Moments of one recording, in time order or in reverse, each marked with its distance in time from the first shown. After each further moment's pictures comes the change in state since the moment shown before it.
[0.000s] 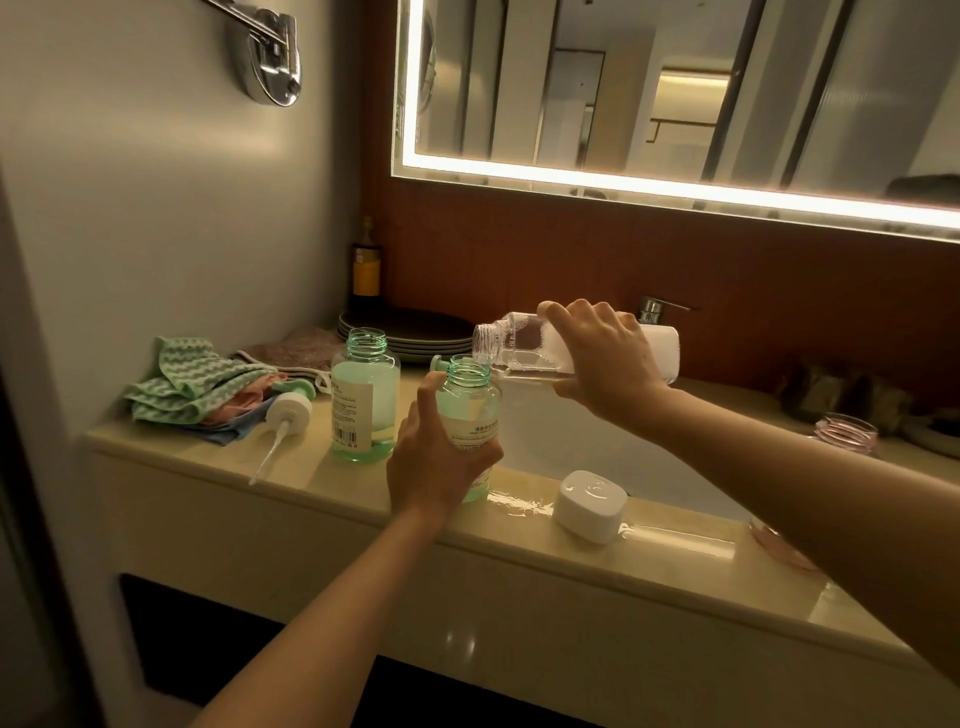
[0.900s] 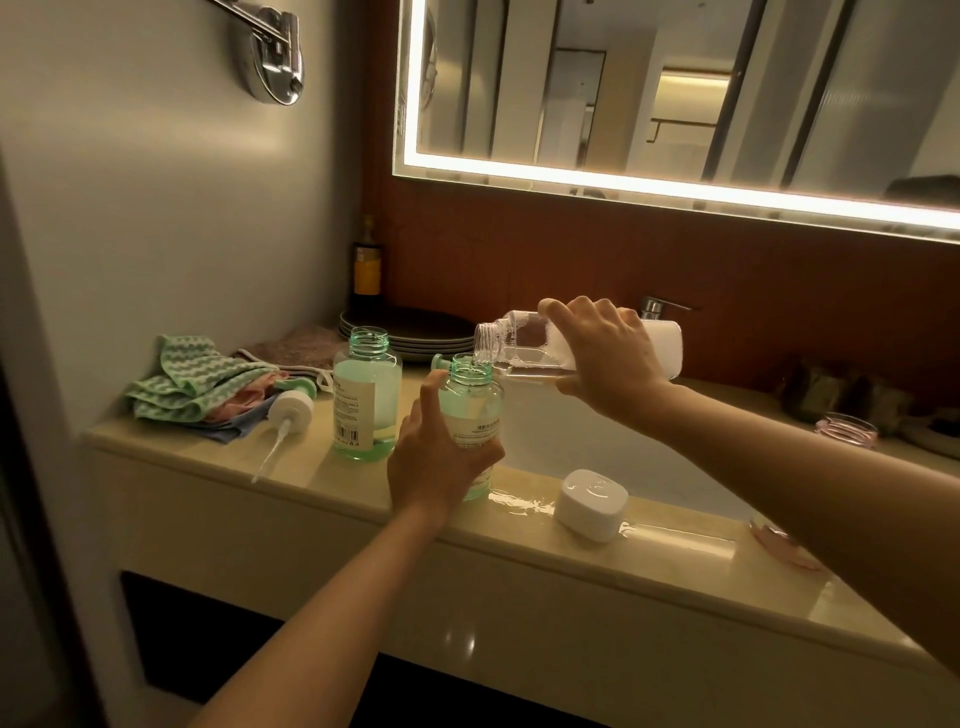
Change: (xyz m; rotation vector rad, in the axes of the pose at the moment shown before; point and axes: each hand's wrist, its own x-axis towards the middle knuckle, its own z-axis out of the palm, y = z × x) left_hand 0.001 -0.001 -0.001 0.030 -0.010 0.013; right_hand 0.001 -0.001 -0.004 -0.018 -0.003 -0.008
